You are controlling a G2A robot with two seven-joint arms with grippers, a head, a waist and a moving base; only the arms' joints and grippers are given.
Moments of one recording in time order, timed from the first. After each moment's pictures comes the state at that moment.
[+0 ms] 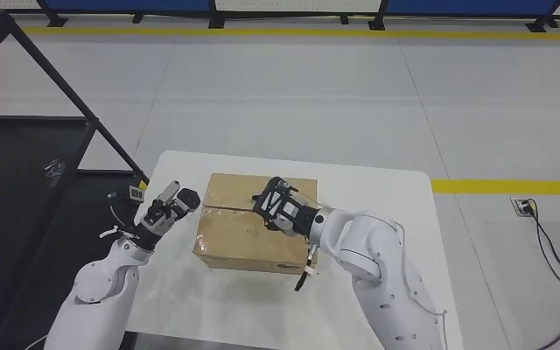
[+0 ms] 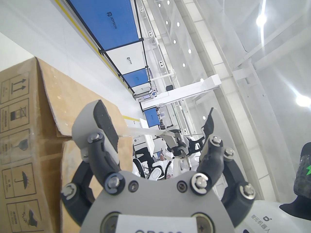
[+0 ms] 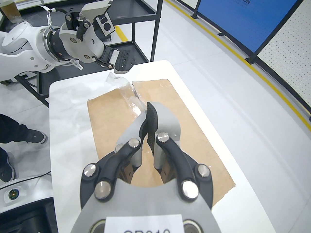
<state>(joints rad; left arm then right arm) 1.04 -1.10 -1.50 -1.32 -0.50 -0.49 -0.72 -0.83 -1.58 1.19 -1.63 -1.33 -0.66 0.63</state>
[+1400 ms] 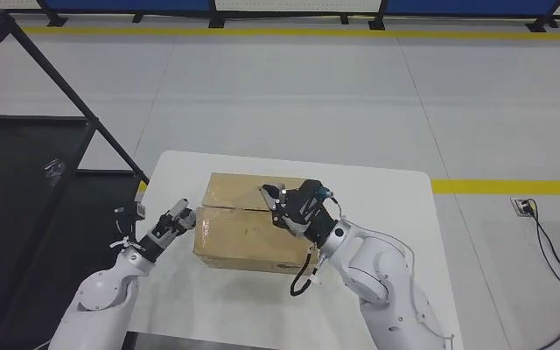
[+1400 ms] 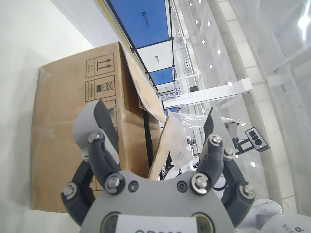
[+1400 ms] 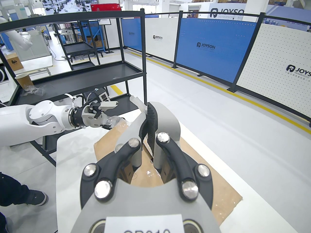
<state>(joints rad) 1.04 -1.10 -1.48 -1.17 -0.38 -0.50 -0.71 -0.97 -1.54 1.21 -1.71 -1.31 -0.53 0.24</state>
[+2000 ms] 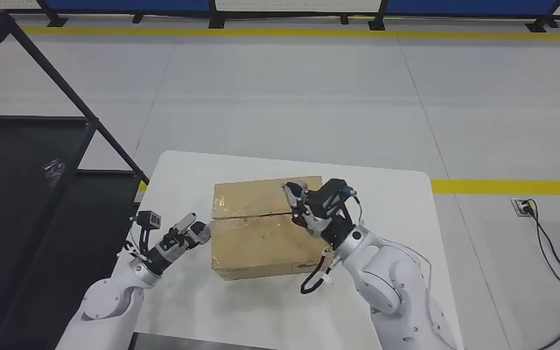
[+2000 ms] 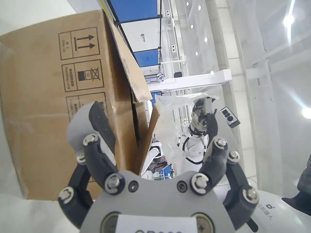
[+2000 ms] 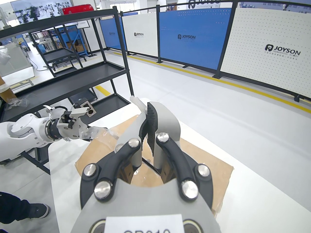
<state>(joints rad) 1.11 -1.10 -1.49 -1.25 -0.49 -0.48 -0.82 -1.05 -1.51 1.27 -1.77 -1.26 -0.43 0.30</state>
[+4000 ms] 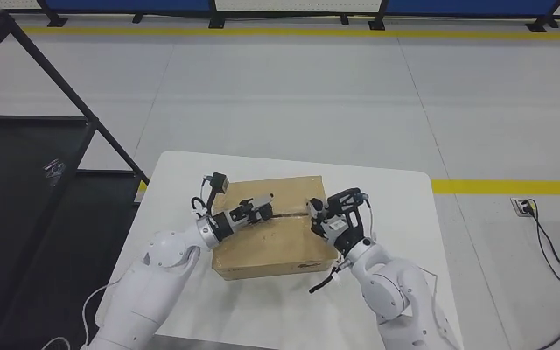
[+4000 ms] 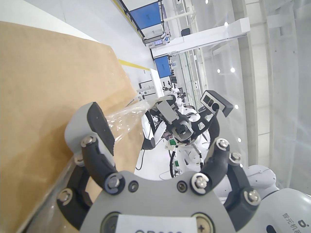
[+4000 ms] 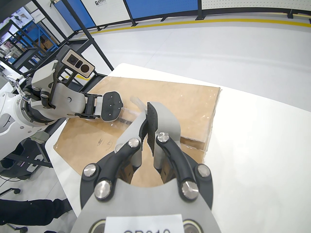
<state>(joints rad) 0.74 -1.20 -1.07 -1.14 -0.35 -0.43 -0.76 -1.11 -1.47 1.30 -1.70 -1.10 -0.22 0.43</state>
